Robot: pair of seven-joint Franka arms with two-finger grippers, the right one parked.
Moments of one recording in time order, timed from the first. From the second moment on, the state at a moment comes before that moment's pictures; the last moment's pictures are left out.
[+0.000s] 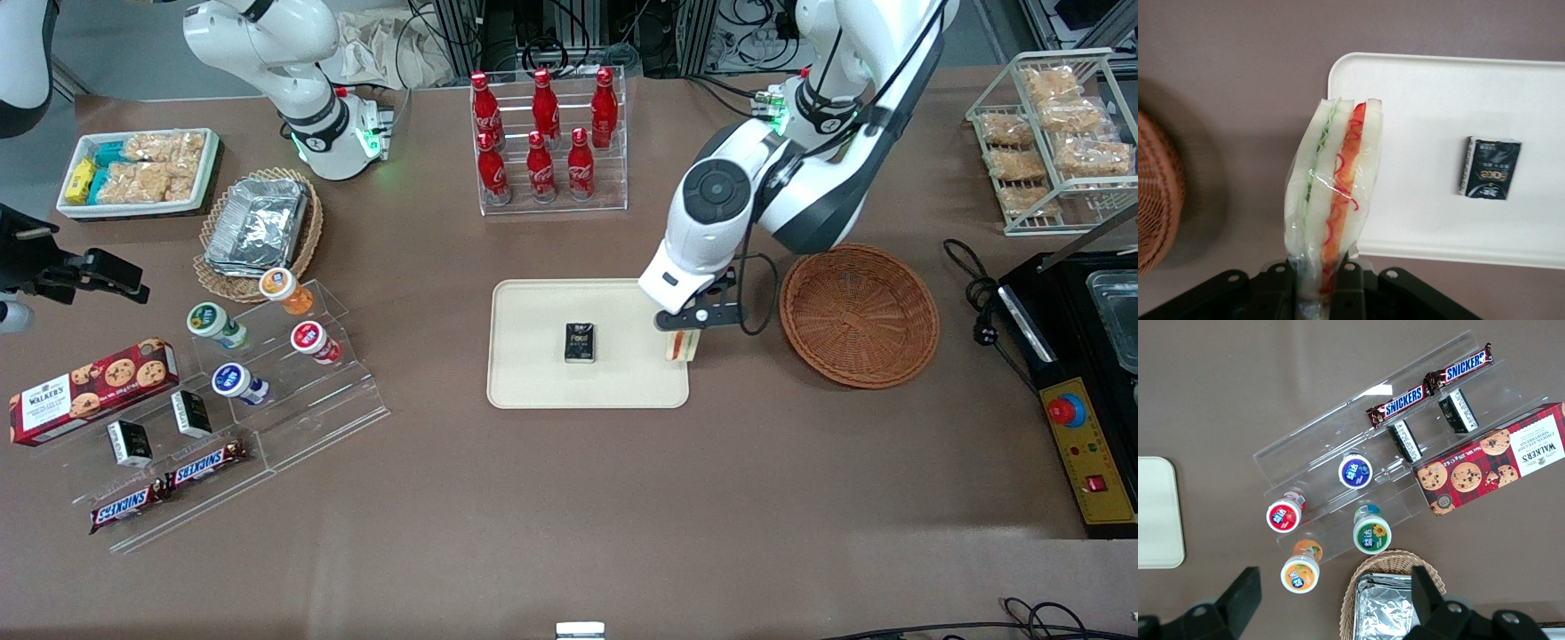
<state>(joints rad) -0.09 0.34 -0.59 -1.87 0.19 2.03 -0.80</state>
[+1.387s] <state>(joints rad) -0.12 0.60 -0.59 -1.83 0.49 2.22 -1.00</state>
